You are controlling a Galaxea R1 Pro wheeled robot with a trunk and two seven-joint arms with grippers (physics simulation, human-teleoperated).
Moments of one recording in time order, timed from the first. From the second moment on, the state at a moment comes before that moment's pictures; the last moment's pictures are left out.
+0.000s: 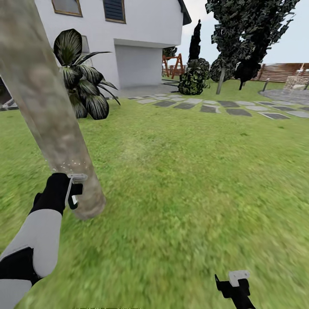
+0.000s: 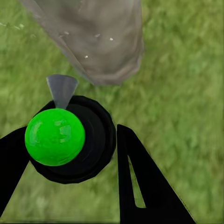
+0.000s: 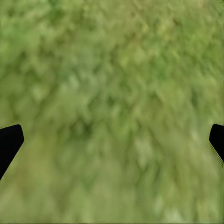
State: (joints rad) left arm -1.03 0.09 0.39 -0.78 -0.50 0.91 -0.14; right arm -0.44 -0.12 -0.10 -0.15 0.23 -0.46 -0.08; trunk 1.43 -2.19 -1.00
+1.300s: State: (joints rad) left arm -0.86 0.10 0.39 -0.78 -0.49 0.85 -0.13; right arm -0.44 -0.12 -0.10 -0.15 0.23 -0.46 -0.08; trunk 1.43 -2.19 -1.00
